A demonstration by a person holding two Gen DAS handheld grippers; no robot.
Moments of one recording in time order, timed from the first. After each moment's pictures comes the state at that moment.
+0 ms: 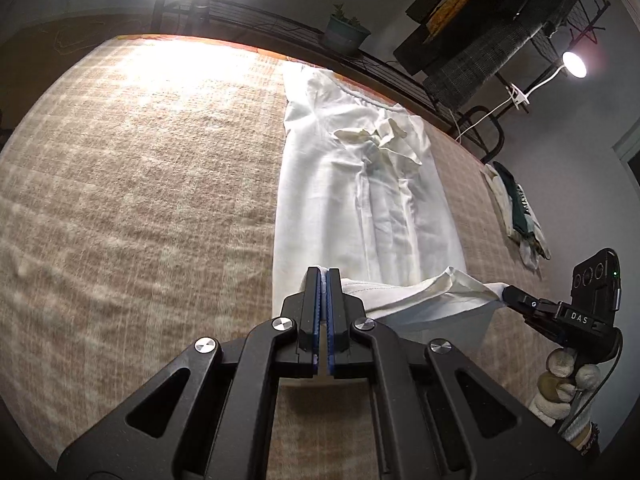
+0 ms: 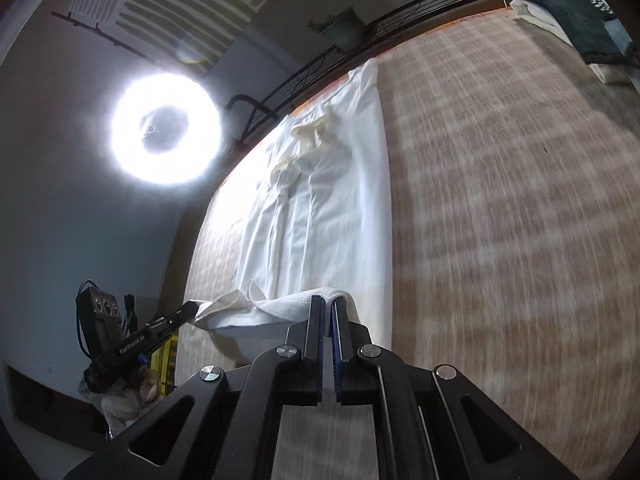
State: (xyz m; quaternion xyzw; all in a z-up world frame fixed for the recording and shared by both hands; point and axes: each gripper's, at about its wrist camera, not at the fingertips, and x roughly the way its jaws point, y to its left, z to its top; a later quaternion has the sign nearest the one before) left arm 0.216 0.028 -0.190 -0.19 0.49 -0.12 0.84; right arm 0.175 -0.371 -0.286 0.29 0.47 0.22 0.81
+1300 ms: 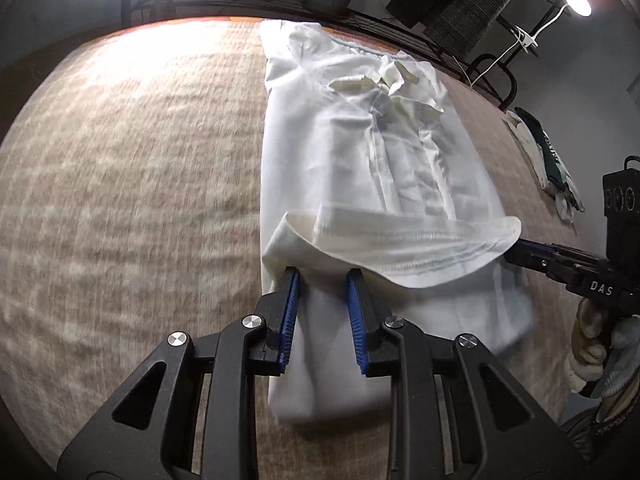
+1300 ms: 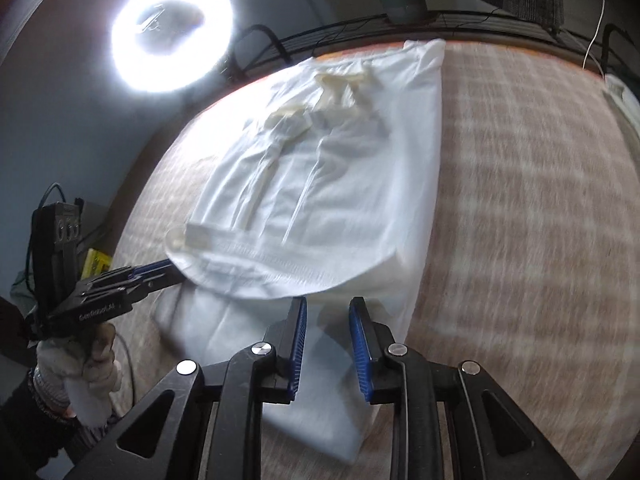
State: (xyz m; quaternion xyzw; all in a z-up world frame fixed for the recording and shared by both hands) left arm 0.245 -0.008 -0.226 -0.10 0.52 -0.13 0.84; right arm 0.224 -0.309 -0.306 0.08 0.51 0.24 0.82
